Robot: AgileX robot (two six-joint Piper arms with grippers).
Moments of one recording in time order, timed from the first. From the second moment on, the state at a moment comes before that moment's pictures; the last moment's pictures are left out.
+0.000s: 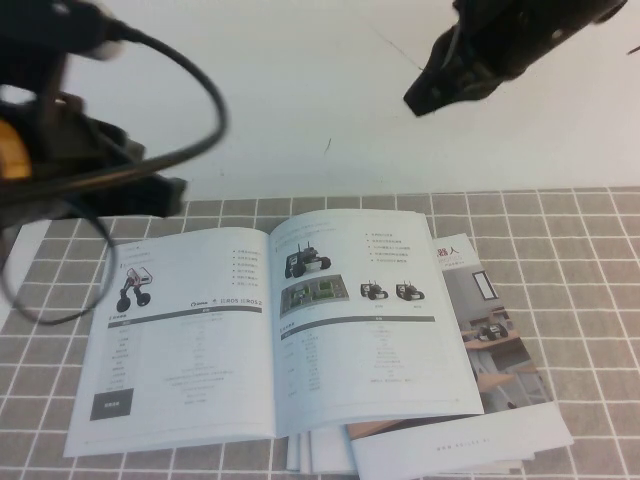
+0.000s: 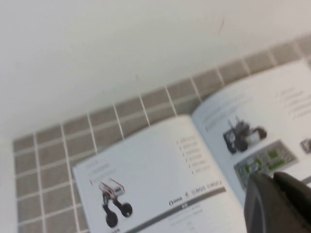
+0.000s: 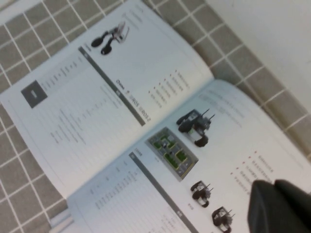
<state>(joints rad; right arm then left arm) 0.37 1.99 -2.18 0.45 1.30 -0.57 -0.48 1.15 -1.15 0.31 0.66 -0.32</state>
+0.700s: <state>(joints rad) 0.37 1.32 -1.66 0.08 1.30 -0.48 -0.48 0.43 -0.69 0.23 0.71 -0.21</state>
